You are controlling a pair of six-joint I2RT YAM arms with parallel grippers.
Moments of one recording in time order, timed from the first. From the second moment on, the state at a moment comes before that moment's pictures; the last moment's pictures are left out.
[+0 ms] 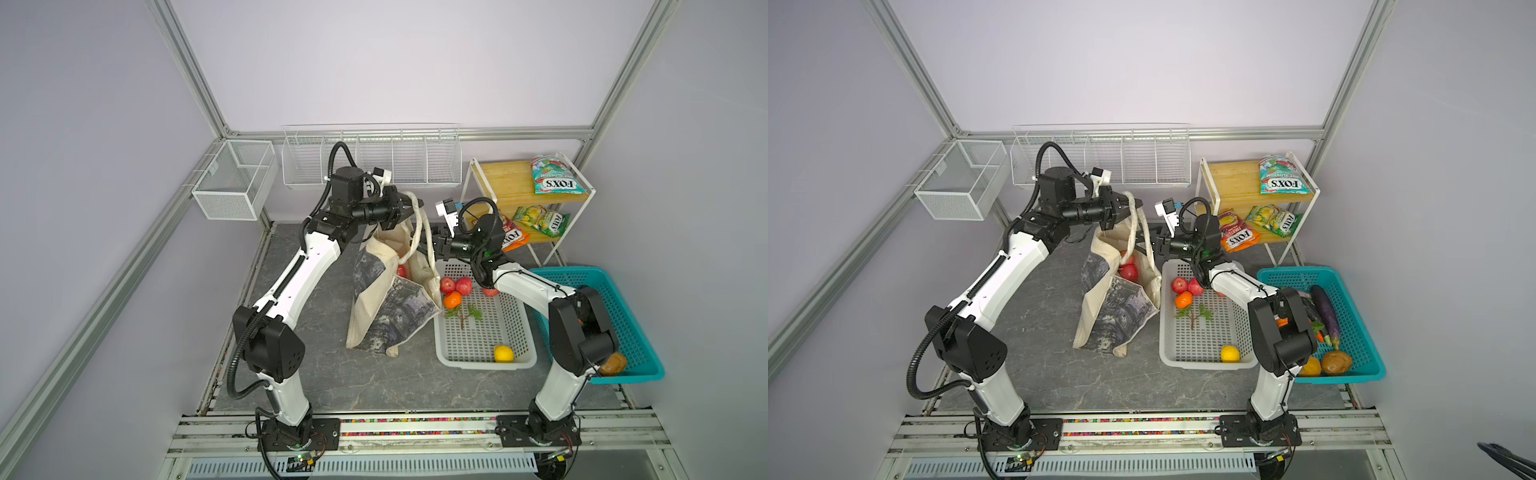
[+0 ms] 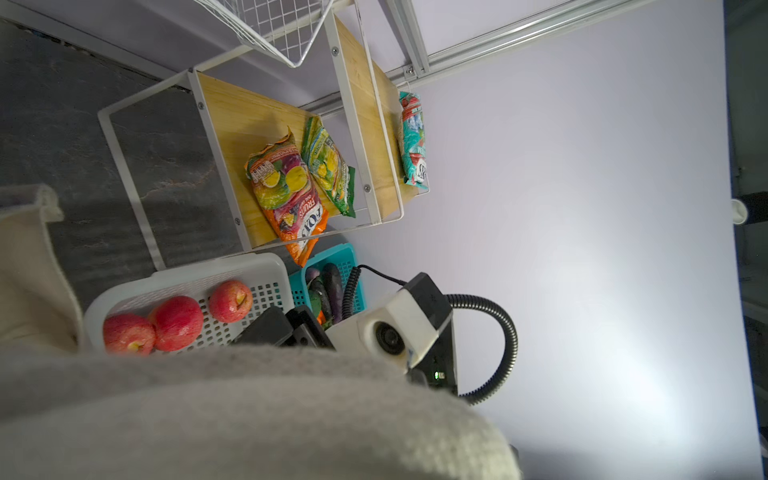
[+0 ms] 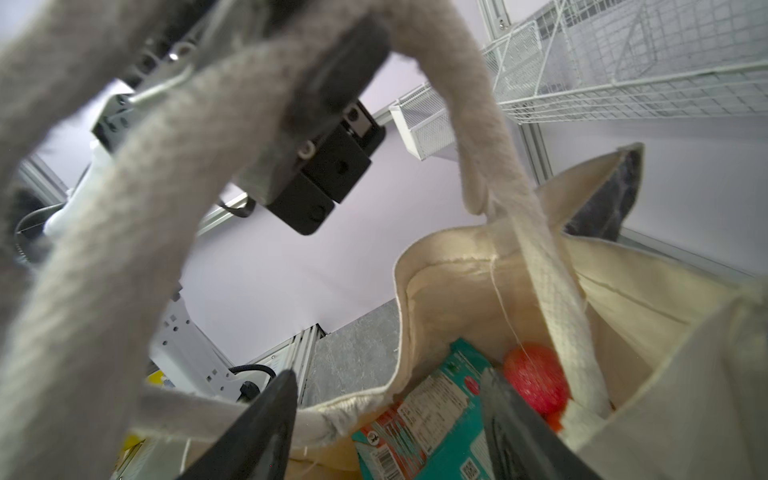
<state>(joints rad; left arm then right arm) -0.46 1.79 1.85 -0.24 0.81 -1.13 0.40 1.82 1.26 0.77 -1.08 0.67</state>
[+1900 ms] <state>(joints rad) -0.42 1.79 1.78 -0.14 0.90 -1.11 0.46 1.87 1.34 1.10 -1.00 1.06</state>
